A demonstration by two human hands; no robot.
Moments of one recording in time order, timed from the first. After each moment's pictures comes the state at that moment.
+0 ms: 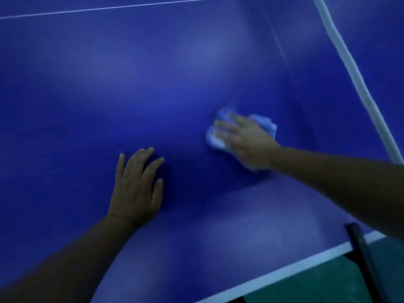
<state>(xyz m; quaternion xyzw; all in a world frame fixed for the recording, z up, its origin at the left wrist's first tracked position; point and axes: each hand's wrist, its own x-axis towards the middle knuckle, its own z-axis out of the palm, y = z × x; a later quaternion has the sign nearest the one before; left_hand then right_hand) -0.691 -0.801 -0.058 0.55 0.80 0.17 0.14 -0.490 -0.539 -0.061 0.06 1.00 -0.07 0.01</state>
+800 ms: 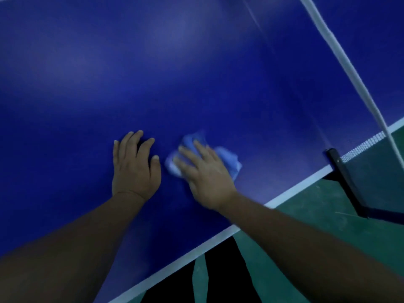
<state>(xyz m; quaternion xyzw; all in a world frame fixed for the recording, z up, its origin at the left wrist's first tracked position) -0.684 -0.845 -0.071 0.56 0.80 0.18 0.13 -0.490 -0.779 -0.062 0.34 0.93 -0.14 0.00</state>
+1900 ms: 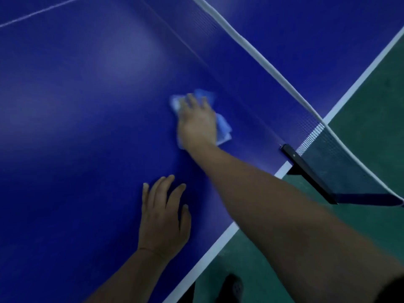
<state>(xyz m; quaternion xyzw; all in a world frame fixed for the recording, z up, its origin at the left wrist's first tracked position) -0.546 -0.817 -0.061 0.68 0.67 0.19 0.22 -0.456 -0.600 -0.064 0.63 0.77 -0.07 -0.05</state>
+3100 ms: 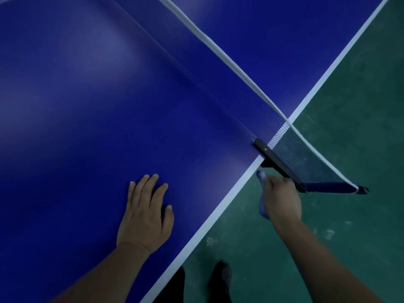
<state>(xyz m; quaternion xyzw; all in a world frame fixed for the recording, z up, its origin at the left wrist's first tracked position) -0.533 -0.809 -0.071 0.74 0.64 0.09 0.20 -0.213 -0.769 -0.048 0.86 0.49 -0.15 0.00</state>
